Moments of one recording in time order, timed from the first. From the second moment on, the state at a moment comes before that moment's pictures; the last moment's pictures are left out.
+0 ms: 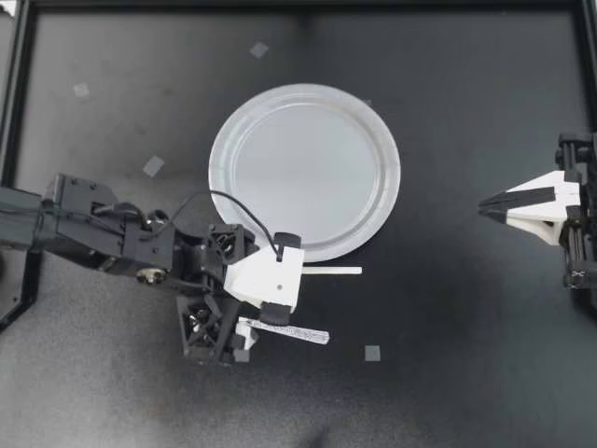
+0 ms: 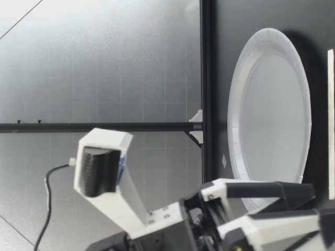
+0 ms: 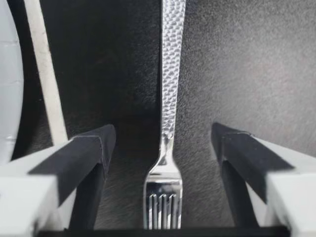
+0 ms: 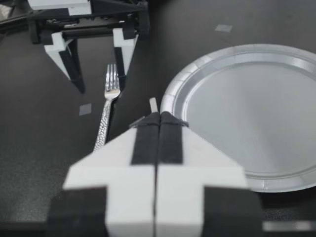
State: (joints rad) left arm -0.10 0.10 0.55 -0.23 0.51 0.18; right arm -0.09 -0.94 1.29 0.10 -0.11 0.06
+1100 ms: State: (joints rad) left arm -0.17 0.18 0.58 -0.18 0.42 0.08; right arm -0.09 -0.95 1.32 0.11 -0.13 0.11
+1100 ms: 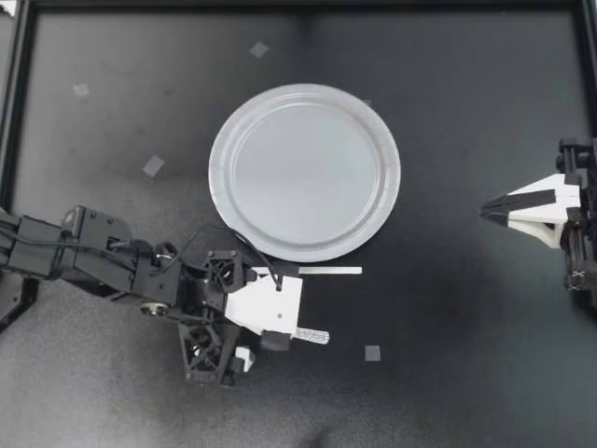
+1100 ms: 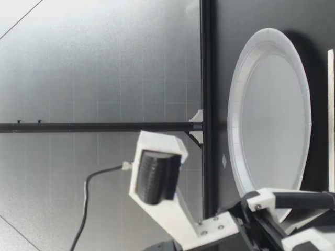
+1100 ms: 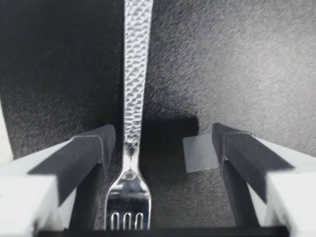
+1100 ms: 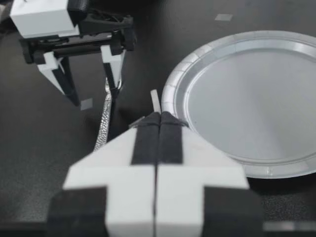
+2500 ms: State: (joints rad) left arm -0.16 0.16 0.60 -0.16 0.41 0.09; right arm -0.09 -0.95 1.32 0.11 -0.16 0.12
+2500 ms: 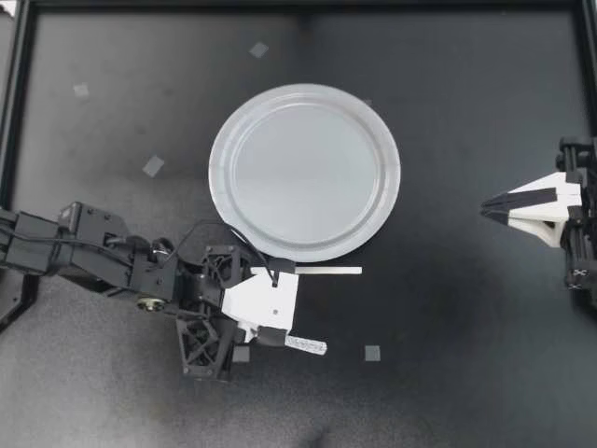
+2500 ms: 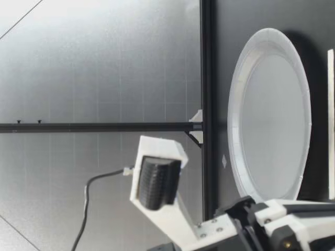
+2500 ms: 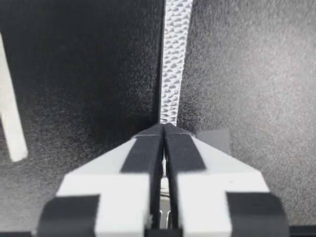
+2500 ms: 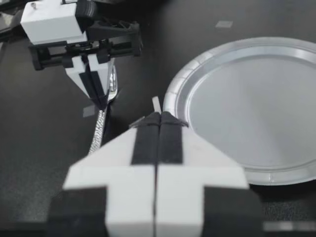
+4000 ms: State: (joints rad) left arm -0.08 -1.13 1.27 -0.02 0.44 0.02; right arm -0.10 -0.93 1.22 0.02 0.61 0.11
